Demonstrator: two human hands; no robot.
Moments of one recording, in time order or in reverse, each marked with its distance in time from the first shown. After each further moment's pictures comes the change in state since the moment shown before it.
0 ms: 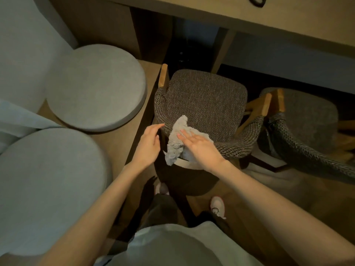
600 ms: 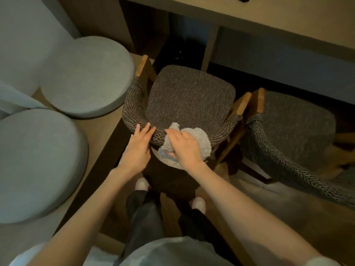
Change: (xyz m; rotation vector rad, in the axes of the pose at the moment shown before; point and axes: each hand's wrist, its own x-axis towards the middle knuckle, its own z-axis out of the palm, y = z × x) left_hand -0.036 0.080 0.122 0.380 -0.002 -0.082; right_hand -0.071 0.083 0.028 0.009 0.271 0.032
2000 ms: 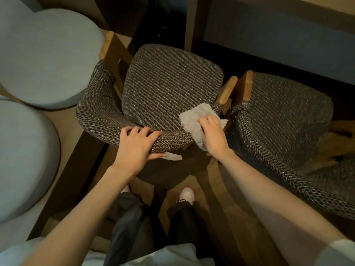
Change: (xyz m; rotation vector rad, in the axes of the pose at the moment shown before) left_hand 0.047 0.074 0.060 0.541 -0.033 0.204; right_hand -0.022 0.187 0.050 0.279 -0.071 0.283
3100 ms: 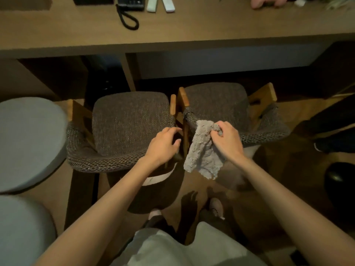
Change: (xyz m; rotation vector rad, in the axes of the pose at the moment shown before) left_hand -0.003 0.093 -0.105 -0.616 -0.105 0.345; right_hand -0.181 -0.057 -0.146 0.304 0.459 0.586
